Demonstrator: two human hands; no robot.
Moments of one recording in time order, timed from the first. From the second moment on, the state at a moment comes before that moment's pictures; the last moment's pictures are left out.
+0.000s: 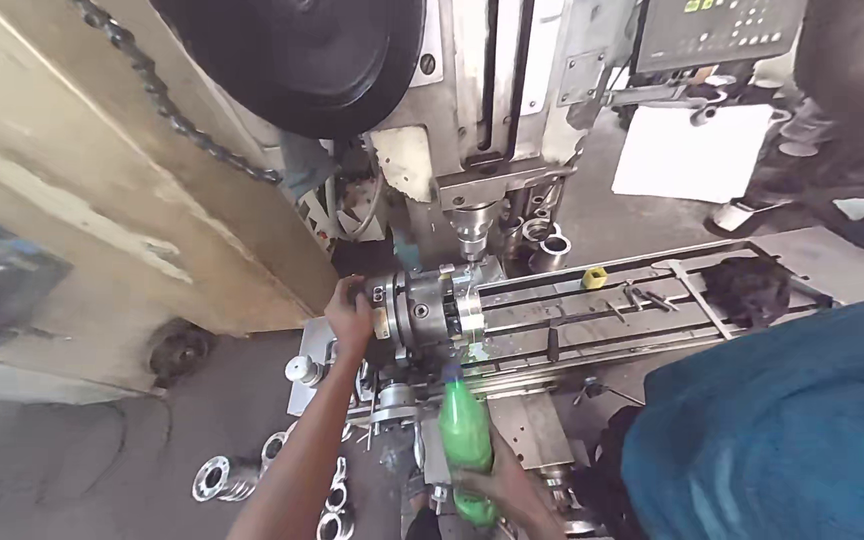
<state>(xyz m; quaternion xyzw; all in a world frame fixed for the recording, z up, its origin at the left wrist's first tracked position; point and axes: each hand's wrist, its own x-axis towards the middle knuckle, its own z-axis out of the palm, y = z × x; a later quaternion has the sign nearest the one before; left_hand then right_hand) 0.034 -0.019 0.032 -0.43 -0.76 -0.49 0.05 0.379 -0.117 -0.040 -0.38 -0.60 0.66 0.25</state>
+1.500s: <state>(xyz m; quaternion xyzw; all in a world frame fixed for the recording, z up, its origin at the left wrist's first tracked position) -0.062 -0.169 -0.077 -0.36 -0.80 -0.39 -0.30 0.295 -0.160 -0.224 -0.80 -0.45 0.25 0.30</state>
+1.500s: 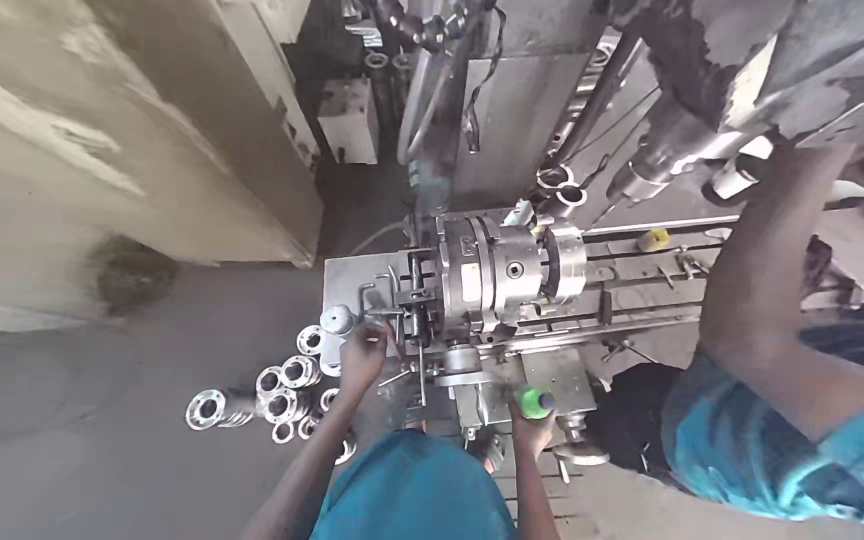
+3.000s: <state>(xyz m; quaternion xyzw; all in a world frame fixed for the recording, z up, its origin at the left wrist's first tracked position) 0.112 -0.208 0.012 -0.61 -0.61 -0.47 -0.19 0.212 -0.141 0.027 -0.43 -0.61 0.49 0.45</state>
